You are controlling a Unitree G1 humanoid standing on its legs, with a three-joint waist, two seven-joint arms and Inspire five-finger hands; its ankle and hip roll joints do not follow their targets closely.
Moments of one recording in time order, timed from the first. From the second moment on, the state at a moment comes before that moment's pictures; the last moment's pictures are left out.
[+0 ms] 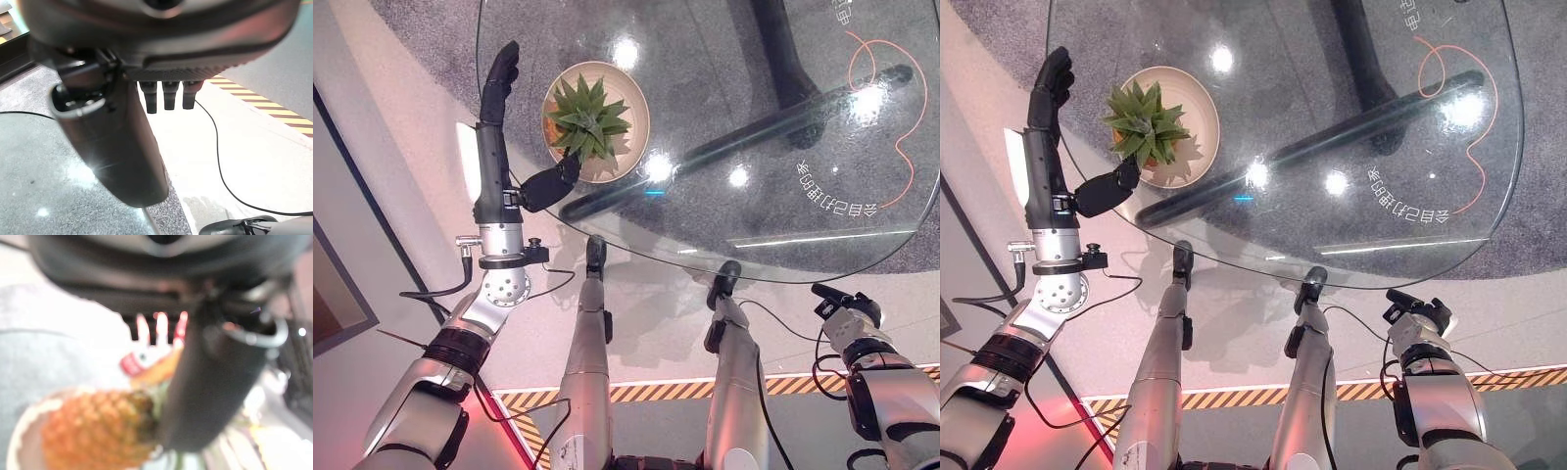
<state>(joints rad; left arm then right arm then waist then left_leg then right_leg) -0.57 0.65 -0.35 0.45 0.07 -0.69 0.73 -0.70 -0.55 0.01 1.32 0.84 0.04 -0.45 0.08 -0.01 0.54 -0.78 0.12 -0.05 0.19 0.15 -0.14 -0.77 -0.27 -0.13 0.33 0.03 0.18</state>
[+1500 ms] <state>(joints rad) -0.46 0.60 -0.30 0.53 -0.02 -0.66 0.74 -0.68 -0.56 0.00 1.32 0.84 0.04 -0.45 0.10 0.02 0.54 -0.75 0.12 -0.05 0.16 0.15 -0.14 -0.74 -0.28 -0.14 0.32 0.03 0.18</state>
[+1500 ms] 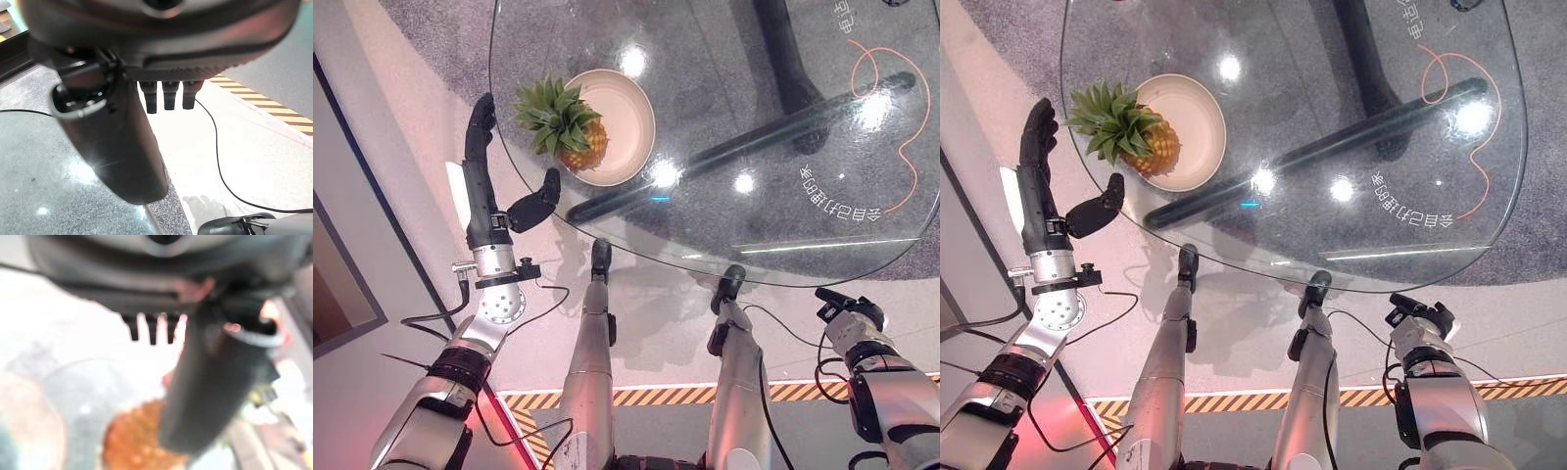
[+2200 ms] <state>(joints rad) -0.32 0.49 -0.21 0.69 -0.22 -0.51 0.57 -0.49 -0.50 0.00 1.22 0.74 -0.03 -0.25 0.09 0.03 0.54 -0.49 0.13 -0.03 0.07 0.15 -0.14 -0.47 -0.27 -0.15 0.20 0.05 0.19</state>
